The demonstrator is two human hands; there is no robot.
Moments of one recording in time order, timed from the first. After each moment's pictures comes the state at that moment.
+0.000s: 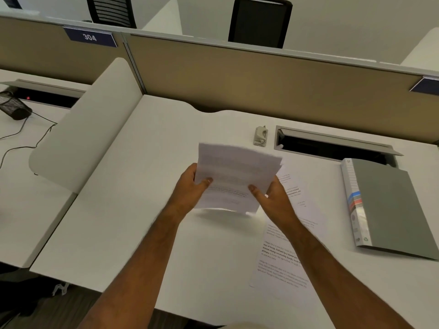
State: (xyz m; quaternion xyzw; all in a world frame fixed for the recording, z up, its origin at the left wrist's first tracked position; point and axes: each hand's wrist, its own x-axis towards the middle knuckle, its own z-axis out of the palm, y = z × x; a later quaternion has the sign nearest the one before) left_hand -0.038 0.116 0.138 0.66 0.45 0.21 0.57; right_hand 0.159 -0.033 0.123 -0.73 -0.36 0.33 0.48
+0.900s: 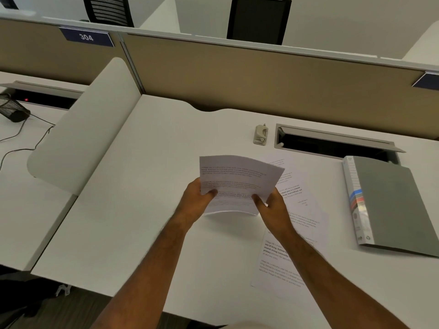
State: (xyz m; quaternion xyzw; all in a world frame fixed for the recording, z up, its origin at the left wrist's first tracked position) left_hand -0.032 0.099 0.116 0.65 0.45 0.17 0.59; right_hand 0.148 -0.042 0.092 -0.76 -0.29 0.34 0.47
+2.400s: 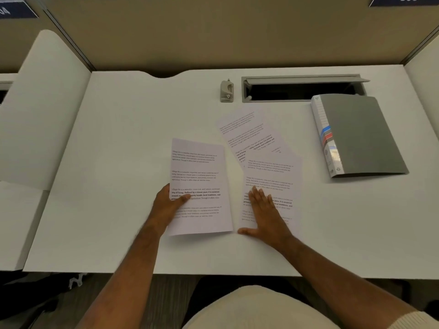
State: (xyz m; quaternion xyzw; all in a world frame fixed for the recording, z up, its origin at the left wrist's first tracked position) left_hand -0.098 0.046 0.039 0.62 0.51 0.09 0.59; right_hand 0.115 -0.202 -0.021 -0.81 -0.53 0.24 0.07
